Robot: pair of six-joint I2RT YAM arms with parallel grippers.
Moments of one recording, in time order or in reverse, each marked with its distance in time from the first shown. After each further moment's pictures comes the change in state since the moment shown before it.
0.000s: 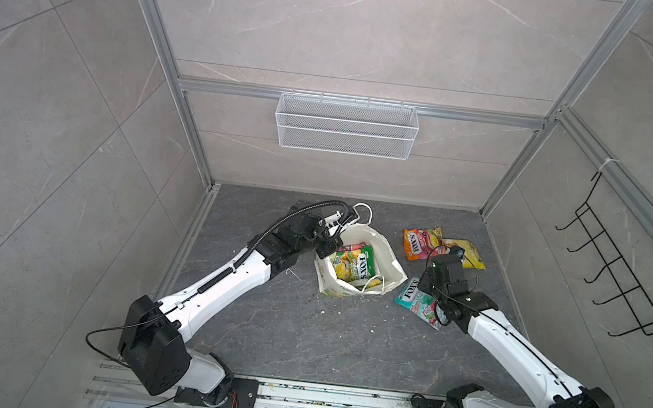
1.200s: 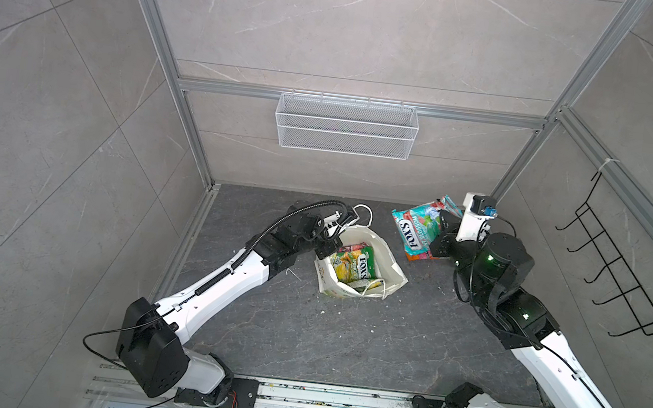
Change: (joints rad) left arm 0.001 -0.013 0.000 -0.015 0.005 -0.011; right arm 0.205 -0.209 0.442 0.090 0.008 -0.463
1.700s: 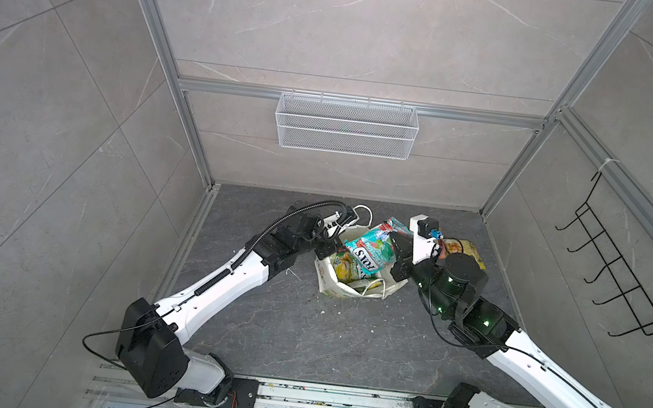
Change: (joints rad) left arm 0.000 -0.003 -0.002 -0.001 0.004 0.000; right arm 0.230 0.014 -0.208 0.215 -0.123 -0.063
